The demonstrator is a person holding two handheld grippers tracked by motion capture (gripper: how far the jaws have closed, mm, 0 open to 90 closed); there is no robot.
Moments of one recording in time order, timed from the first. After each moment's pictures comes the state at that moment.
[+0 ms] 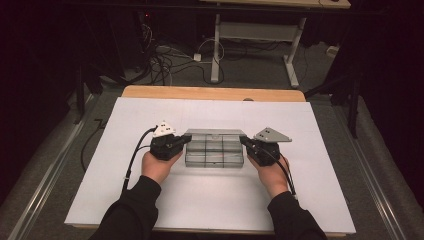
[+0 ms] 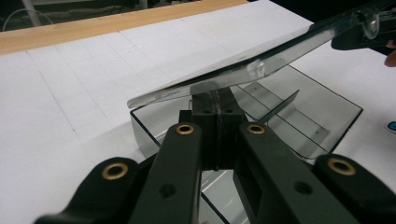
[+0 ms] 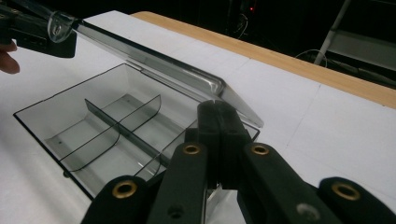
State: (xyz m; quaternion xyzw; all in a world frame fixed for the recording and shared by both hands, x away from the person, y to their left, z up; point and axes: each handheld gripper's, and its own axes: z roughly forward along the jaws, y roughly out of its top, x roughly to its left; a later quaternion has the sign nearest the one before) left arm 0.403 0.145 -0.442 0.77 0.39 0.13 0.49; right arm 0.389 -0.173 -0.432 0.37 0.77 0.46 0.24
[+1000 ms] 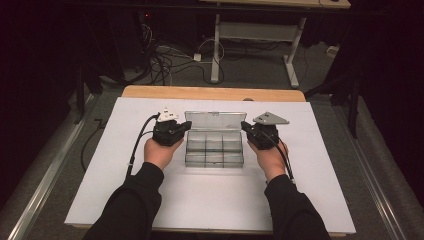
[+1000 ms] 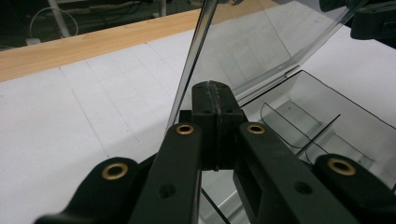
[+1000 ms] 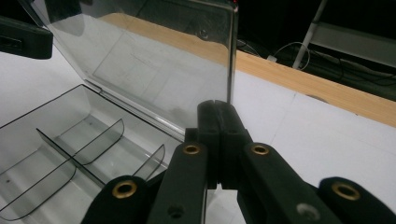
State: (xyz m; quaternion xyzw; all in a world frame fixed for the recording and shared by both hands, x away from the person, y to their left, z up) left arm 0.438 0.142 -0.430 0.77 0.41 0.15 0.46; right arm 0.429 -0.171 -0.419 0.40 0.76 0.44 0.25
